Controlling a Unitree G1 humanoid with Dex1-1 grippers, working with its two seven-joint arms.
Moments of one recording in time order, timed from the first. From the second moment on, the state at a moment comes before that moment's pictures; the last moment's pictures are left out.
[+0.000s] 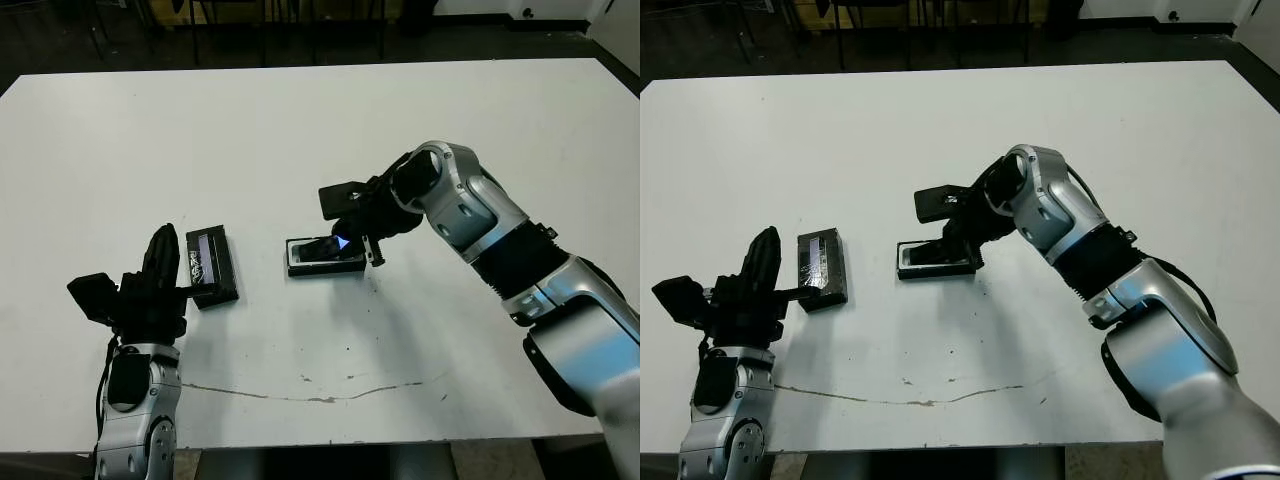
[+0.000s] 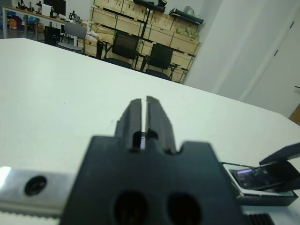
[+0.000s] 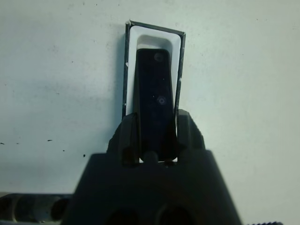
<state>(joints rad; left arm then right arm) 0.17 0.02 0.11 -0.26 -0.27 -0.04 -0.08 -0.98 -0.39 0.66 0.43 -0.36 0.31 1.35</state>
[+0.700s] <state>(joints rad) 0.18 0.01 0.11 -0.26 -0.28 -0.05 -0.08 -0.99 -0.36 0.66 0.44 -0.36 0.34 1.36</state>
